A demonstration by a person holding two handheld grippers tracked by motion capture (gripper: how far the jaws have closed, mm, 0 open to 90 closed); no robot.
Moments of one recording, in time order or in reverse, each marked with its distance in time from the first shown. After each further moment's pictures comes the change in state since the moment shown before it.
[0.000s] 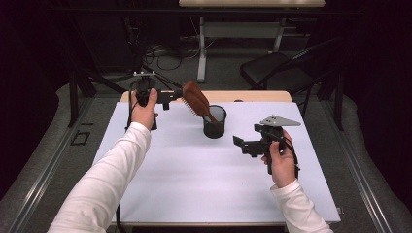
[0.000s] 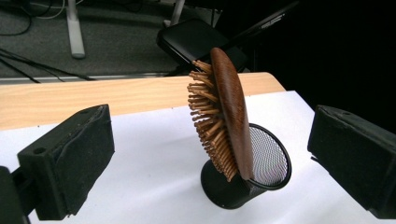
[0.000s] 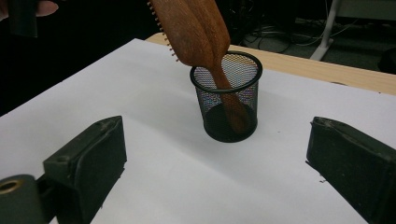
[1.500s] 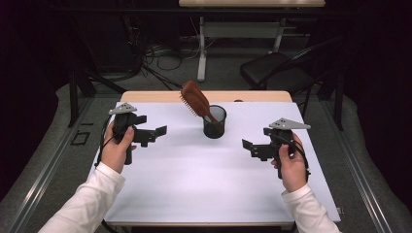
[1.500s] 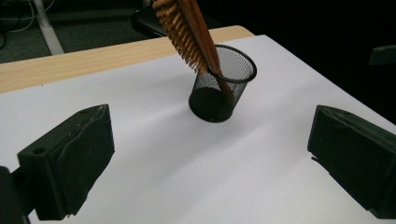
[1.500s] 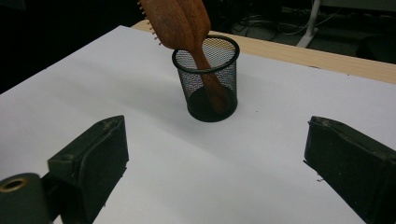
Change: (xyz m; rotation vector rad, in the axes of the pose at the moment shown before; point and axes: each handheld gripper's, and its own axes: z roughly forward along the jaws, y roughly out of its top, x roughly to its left) left arm 0.003 -0.083 -0.085 0.042 -0.094 0.188; right arm -0.009 -0.007 -0.024 0.042 -0.052 -0.001
